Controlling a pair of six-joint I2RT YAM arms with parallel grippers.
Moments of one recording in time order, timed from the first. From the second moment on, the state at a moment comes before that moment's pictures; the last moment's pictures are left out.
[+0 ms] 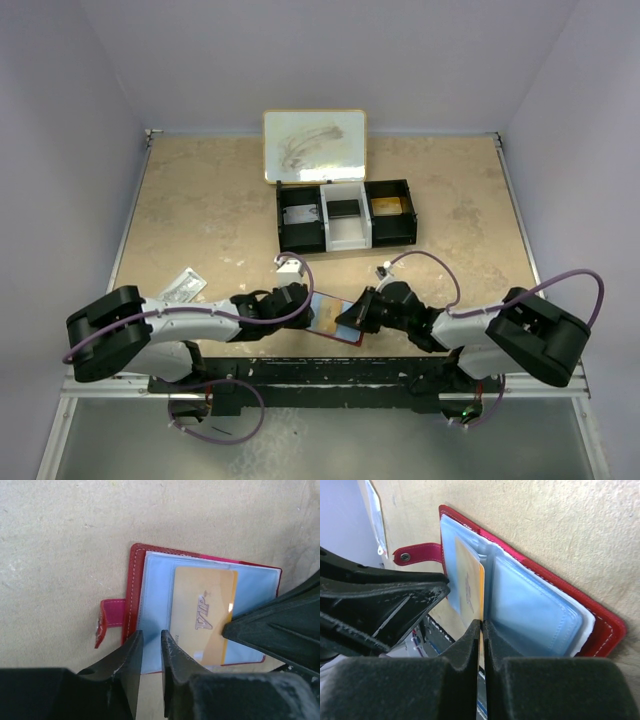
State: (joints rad) left arm -1.13 1.32 0.49 -0.02 -0.36 -0.96; right arm 0.89 1.32 0.15 0.61 -0.12 1.26
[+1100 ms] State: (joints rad) left arm -1.16 1.43 0.58 0.00 -0.34 -0.96; right arm 0.81 1.40 0.19 0.63 -0.17 1.21
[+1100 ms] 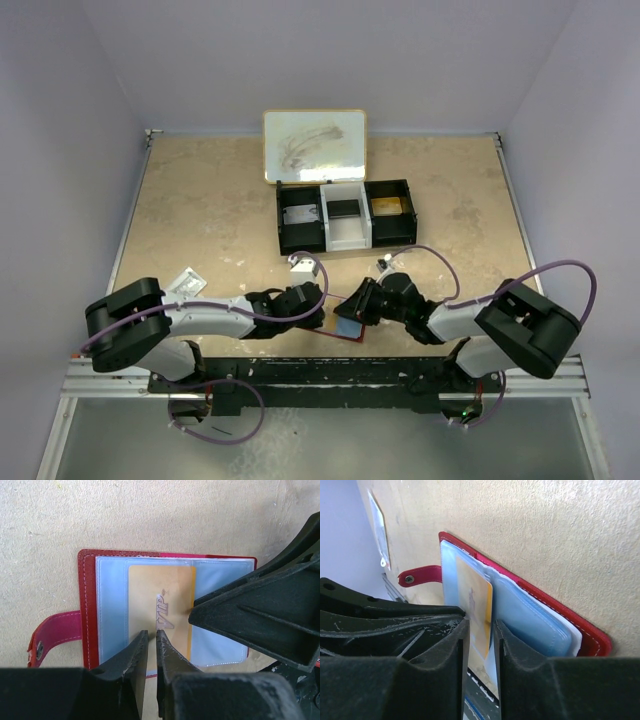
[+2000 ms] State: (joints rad) left arm -1.16 1.39 0.56 -0.06 -0.37 -0.96; right arm 0.80 1.50 0.17 0.79 -0.21 1.21
